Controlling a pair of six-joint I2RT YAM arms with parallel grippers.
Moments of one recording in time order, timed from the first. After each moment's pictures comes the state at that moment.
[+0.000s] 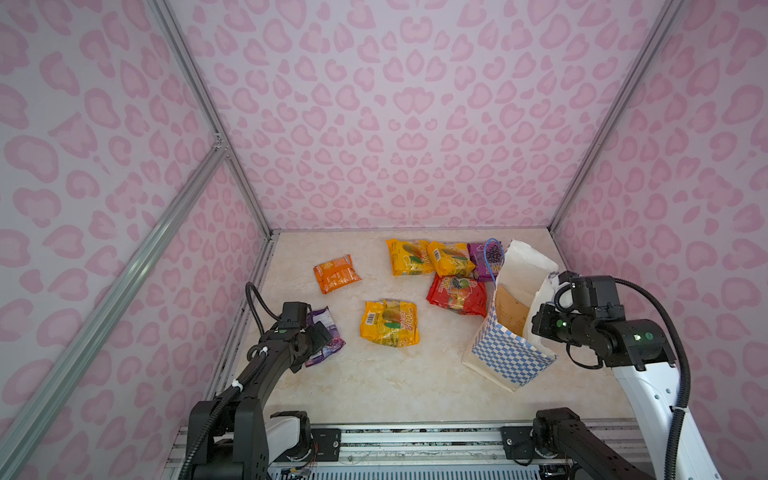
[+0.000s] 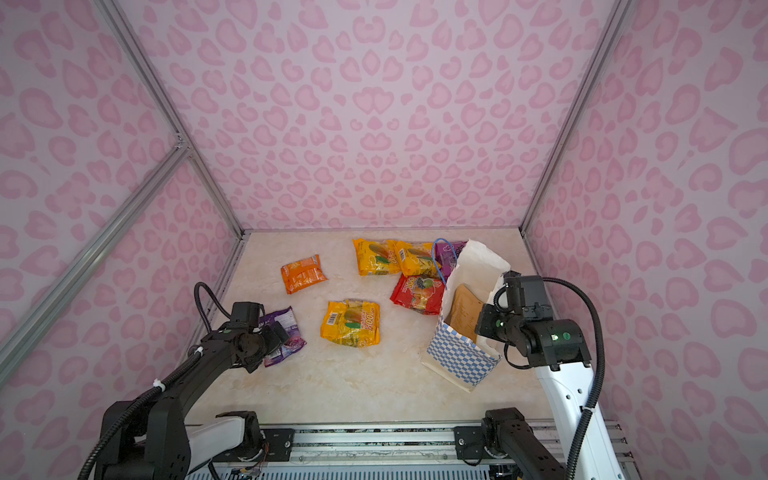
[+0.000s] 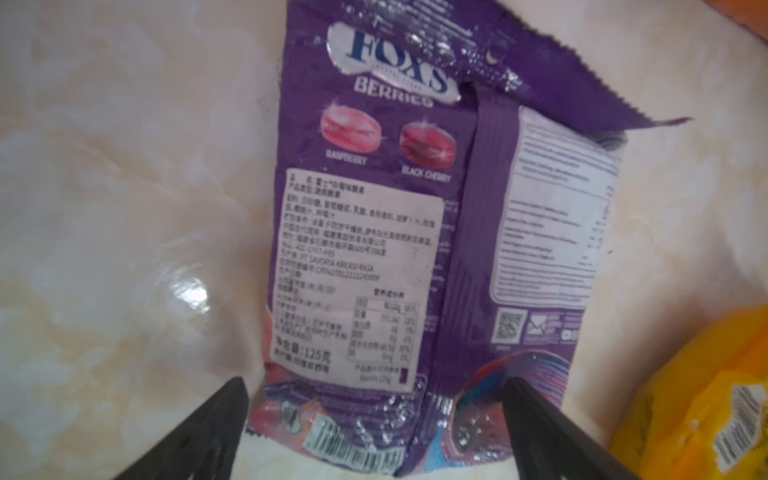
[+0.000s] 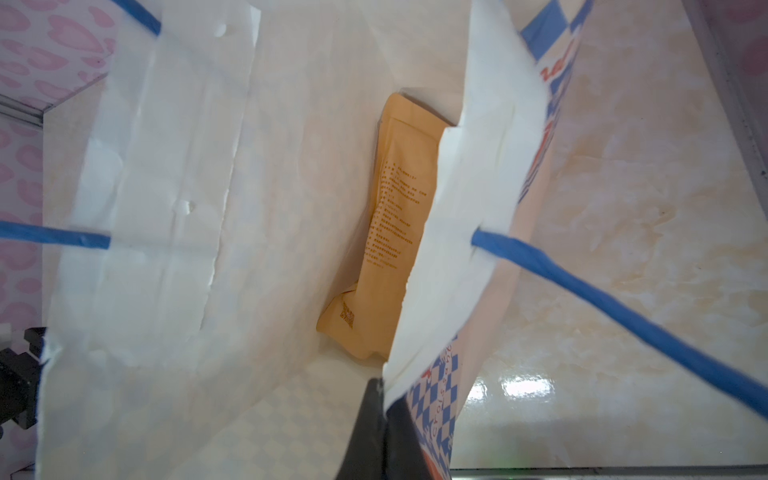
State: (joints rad) left arm 0.01 1.19 0.55 -0.55 0.02 -0.73; right arm 0.11 0.89 1.17 -1.24 -0.10 0.42
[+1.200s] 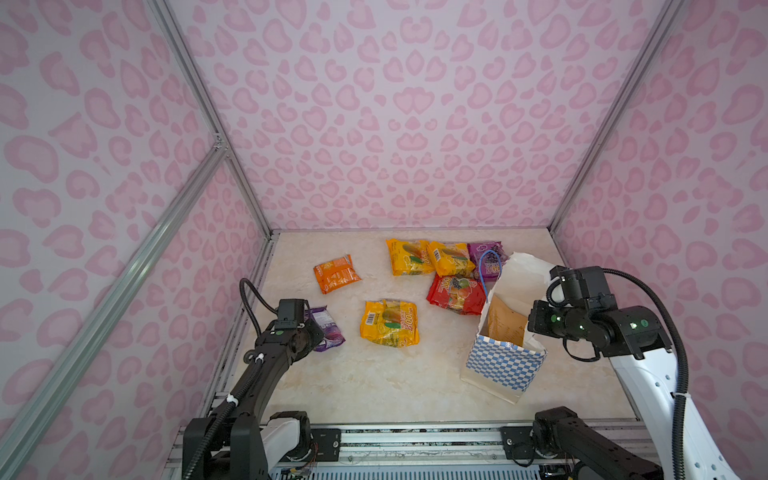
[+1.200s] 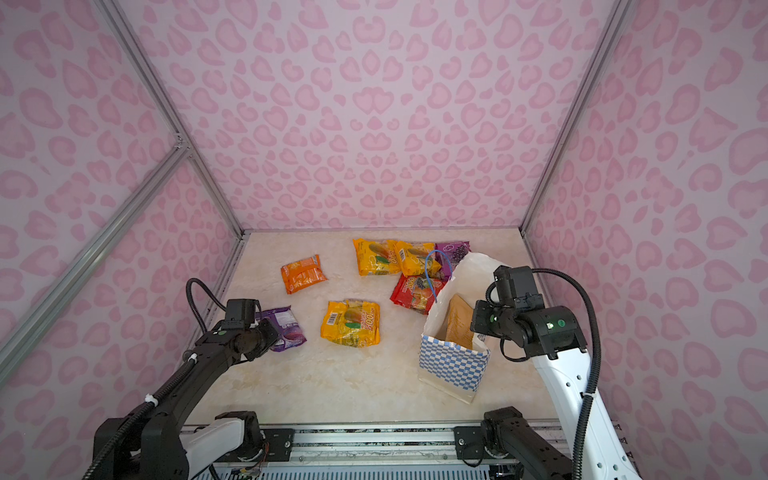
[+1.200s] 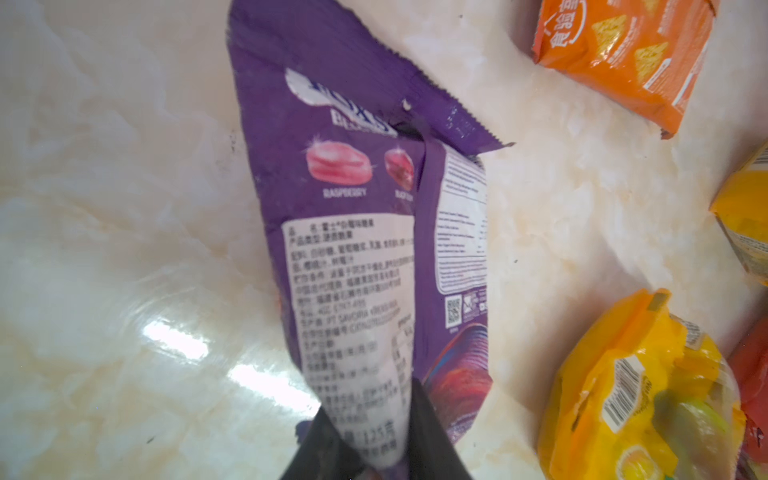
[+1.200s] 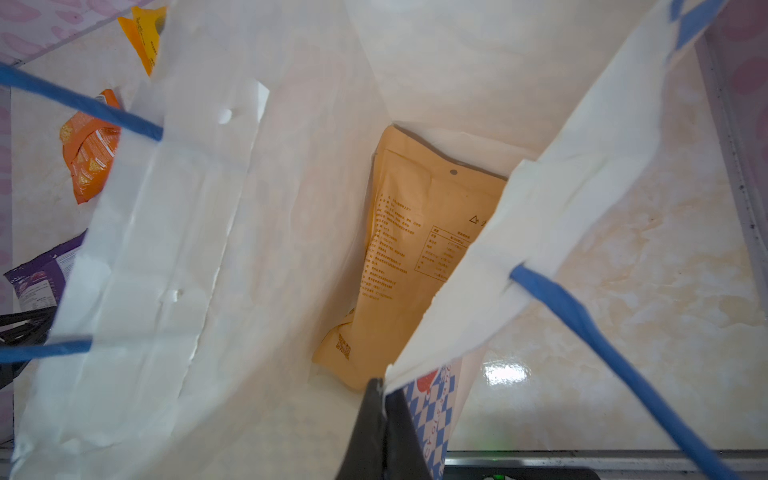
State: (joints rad) left arm 0.01 1.10 0.60 -0.55 0.04 -0.71; right arm 0.20 0.96 1.28 -1.30 -0.02 0.42
